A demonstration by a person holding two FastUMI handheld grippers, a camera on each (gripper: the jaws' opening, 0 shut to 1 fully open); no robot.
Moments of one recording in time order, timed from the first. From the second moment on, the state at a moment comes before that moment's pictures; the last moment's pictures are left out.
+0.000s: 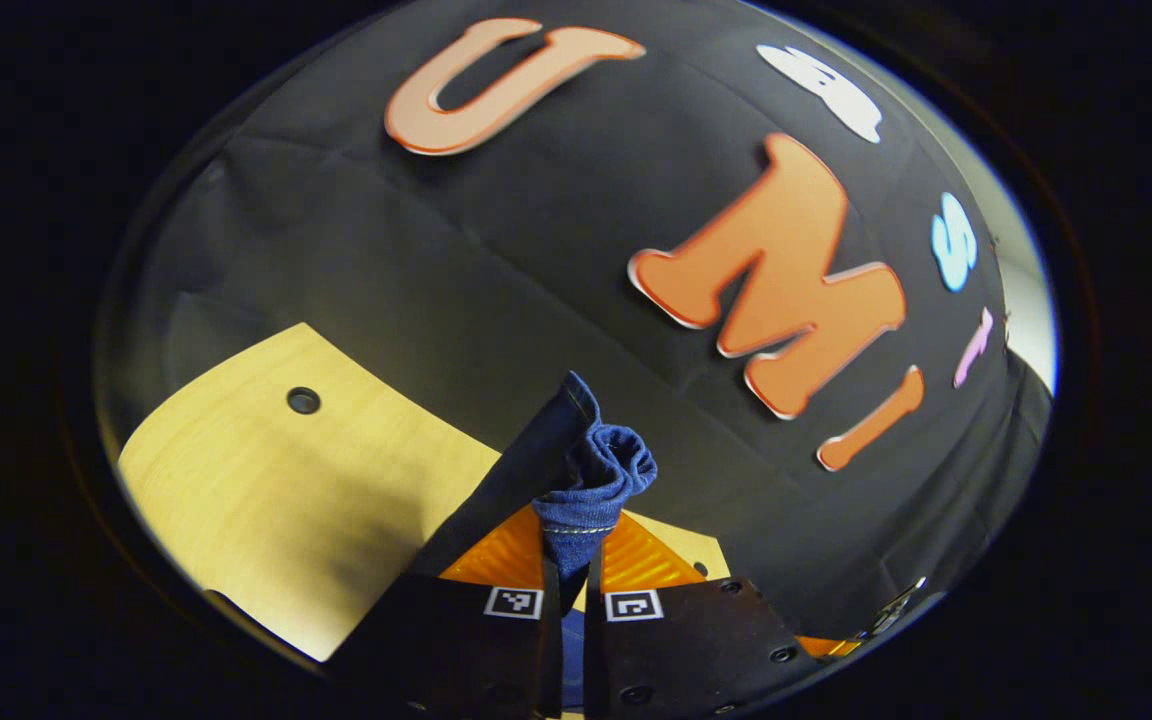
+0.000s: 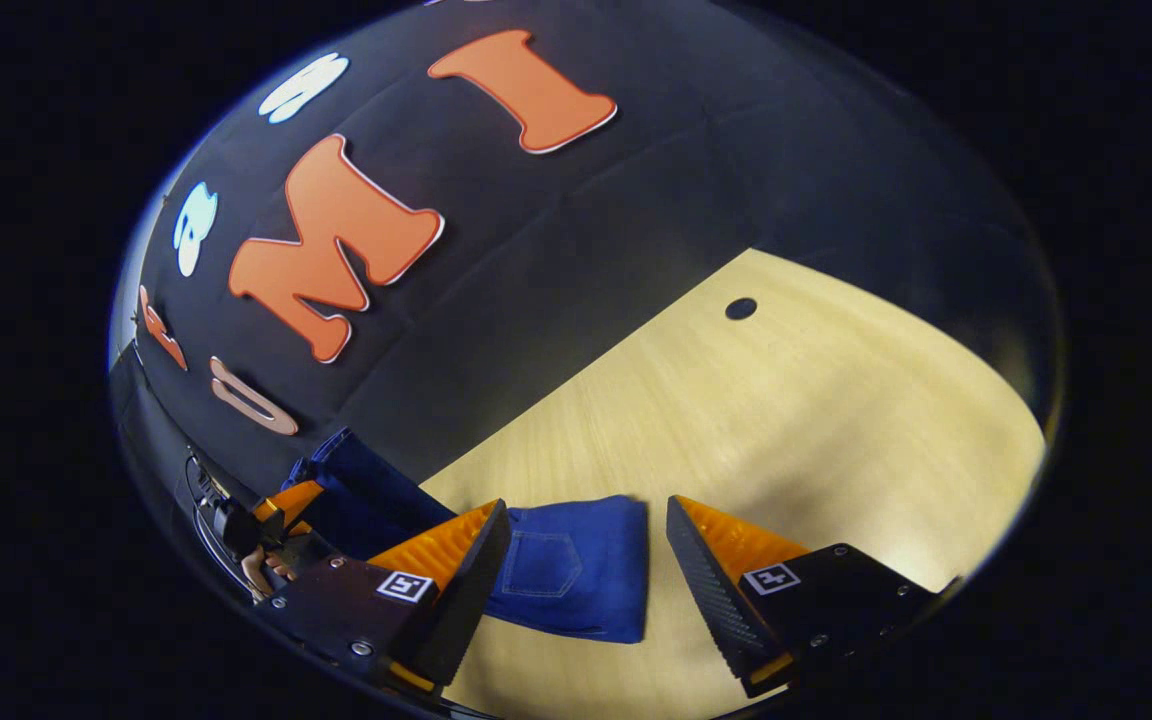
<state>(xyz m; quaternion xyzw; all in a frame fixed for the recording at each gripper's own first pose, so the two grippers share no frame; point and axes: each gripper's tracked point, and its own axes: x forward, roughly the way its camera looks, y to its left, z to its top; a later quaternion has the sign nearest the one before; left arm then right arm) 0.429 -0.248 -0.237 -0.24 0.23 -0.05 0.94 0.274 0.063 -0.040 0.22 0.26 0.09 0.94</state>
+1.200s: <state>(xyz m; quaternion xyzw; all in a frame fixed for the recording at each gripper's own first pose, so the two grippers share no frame) 0.357 -0.537 -0.530 -0.05 0.43 -0.08 0.90 0.252 -0.041 -0.058 0.20 0.29 0.08 0.93</state>
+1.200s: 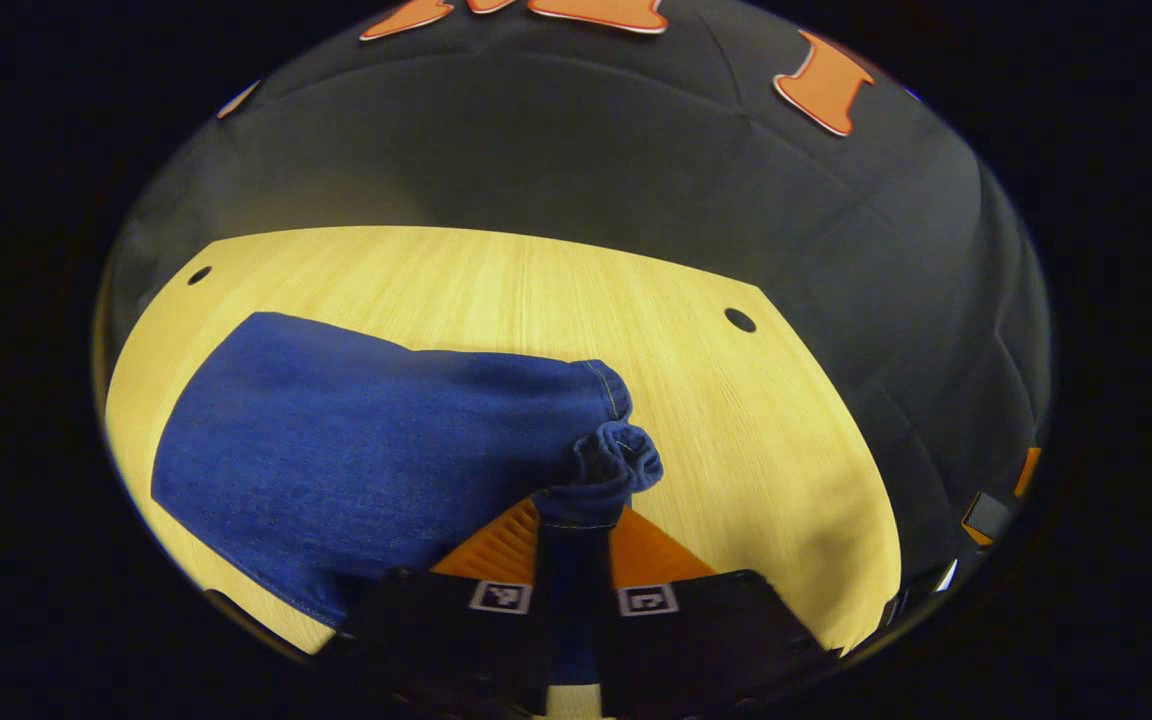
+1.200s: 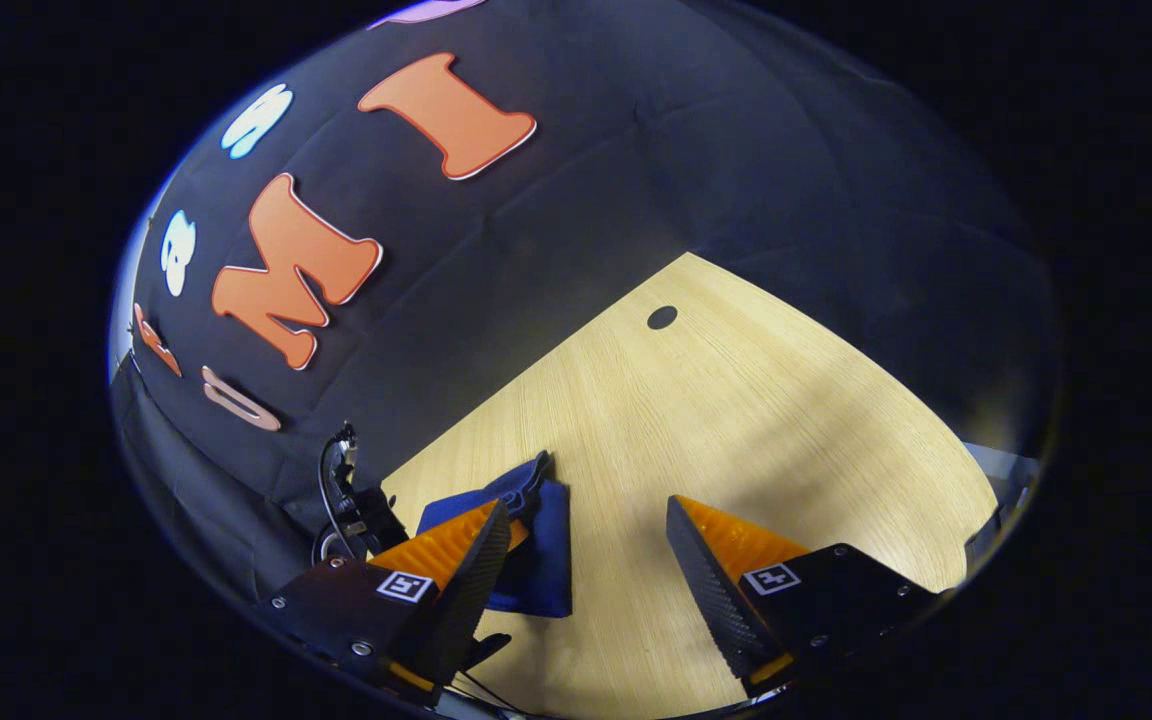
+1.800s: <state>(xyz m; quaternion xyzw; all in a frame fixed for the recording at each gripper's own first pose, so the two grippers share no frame) 0.334 -0.469 -0.417 -0.08 0.38 -0.10 0.91 0.258 0.013 -0.058 0.08 0.29 0.09 0.95</state>
